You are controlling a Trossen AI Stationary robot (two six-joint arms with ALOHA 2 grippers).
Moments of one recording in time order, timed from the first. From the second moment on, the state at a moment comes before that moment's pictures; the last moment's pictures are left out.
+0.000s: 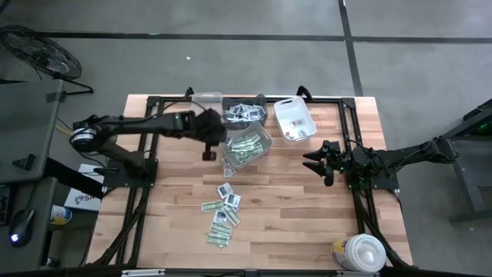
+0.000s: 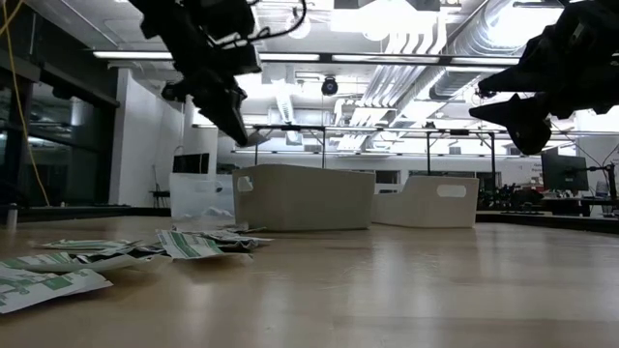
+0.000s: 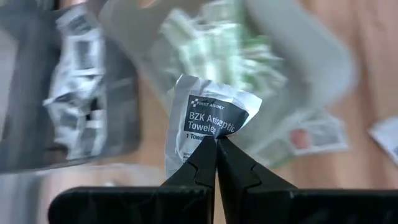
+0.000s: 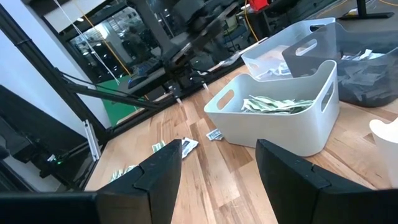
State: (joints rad) left arm 0.28 1.38 0.99 -0.53 -0.04 0.37; right arm 0.13 0.33 0.02 0.24 0.26 0.52
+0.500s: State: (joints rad) left arm 0.49 1.64 1.28 -0.53 -0.07 0.39; right arm 0.13 0.33 0.02 0.24 0.26 0.52
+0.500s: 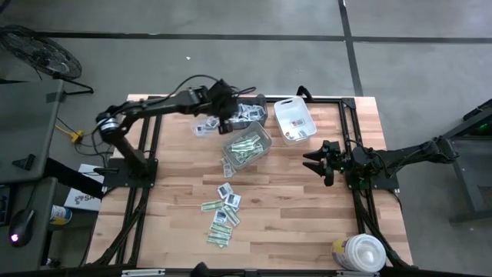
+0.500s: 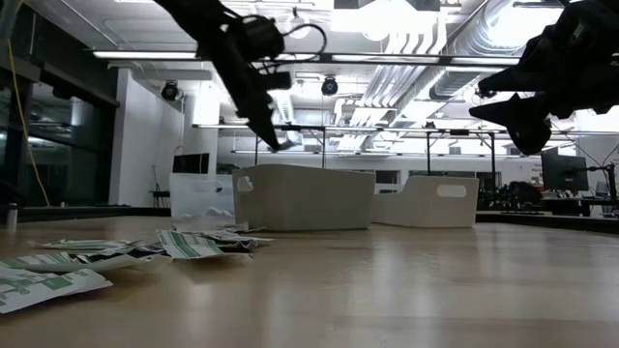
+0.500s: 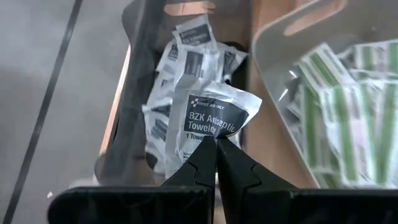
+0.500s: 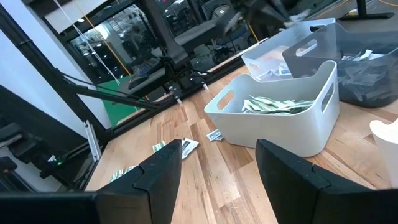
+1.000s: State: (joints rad) left arm 0.52 1.91 1.56 -0.69 -0.09 0.40; right arm 0.13 0.33 0.02 0.24 0.26 0.52
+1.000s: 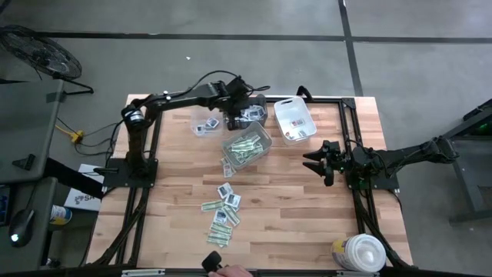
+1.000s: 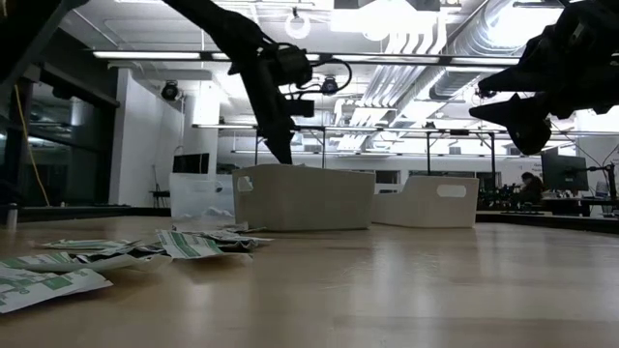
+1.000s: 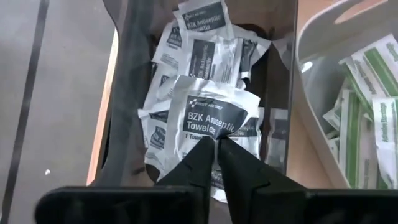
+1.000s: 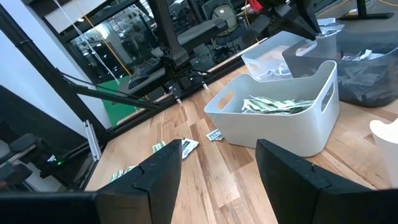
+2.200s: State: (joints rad) left arm 0.20 1.33 0.81 -0.49 0.05 0.21; right arm 0.13 0.33 0.02 0.24 0.26 0.52
